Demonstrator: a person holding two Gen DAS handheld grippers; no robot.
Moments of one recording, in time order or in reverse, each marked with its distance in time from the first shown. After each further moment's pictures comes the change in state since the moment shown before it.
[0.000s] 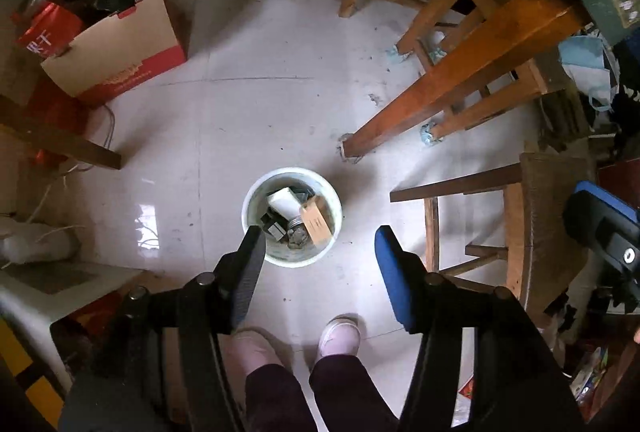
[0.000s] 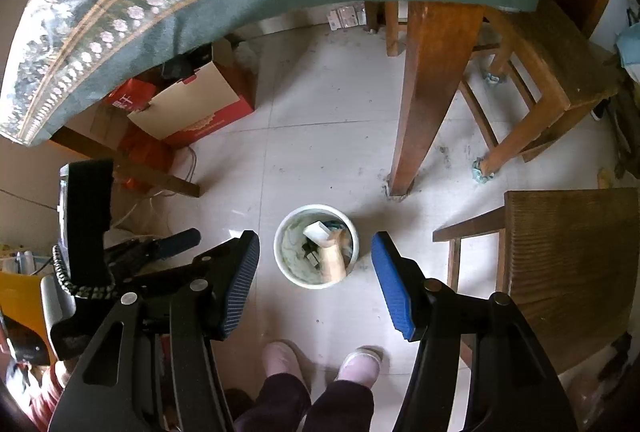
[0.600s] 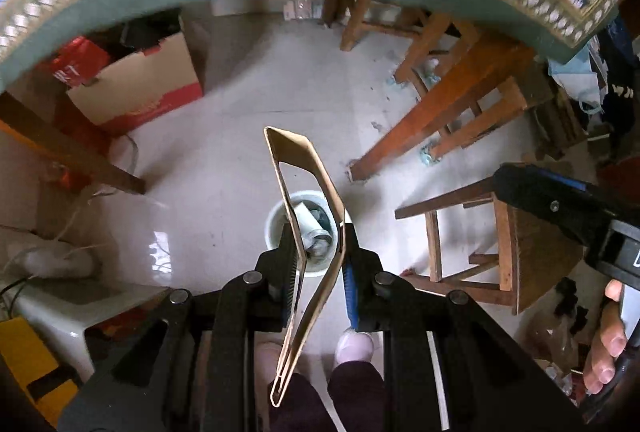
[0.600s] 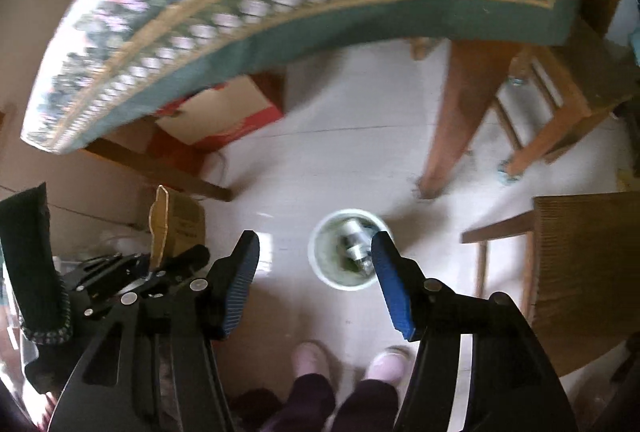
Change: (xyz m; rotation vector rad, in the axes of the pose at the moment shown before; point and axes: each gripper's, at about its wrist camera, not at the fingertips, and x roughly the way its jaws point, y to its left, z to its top) left arm -0.056 0.002 -0.011 0.043 -0.100 0.021; right arm -0.006 0.012 -0.001 0.008 -0.007 0.050
